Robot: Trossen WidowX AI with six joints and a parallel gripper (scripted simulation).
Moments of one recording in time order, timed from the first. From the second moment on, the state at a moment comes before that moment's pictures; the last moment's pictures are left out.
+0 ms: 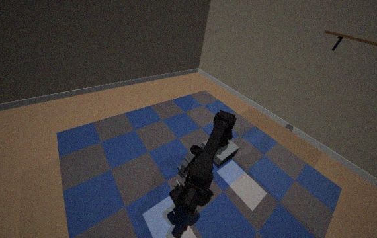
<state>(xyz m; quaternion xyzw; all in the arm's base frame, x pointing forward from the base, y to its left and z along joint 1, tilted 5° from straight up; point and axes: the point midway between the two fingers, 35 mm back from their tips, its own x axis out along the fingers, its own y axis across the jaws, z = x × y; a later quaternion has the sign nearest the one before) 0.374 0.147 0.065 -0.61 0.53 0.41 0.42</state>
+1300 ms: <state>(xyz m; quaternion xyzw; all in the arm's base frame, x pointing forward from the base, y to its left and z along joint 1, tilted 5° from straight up) 0.382 0.146 0.010 -0.61 0.53 0.41 0.42</state>
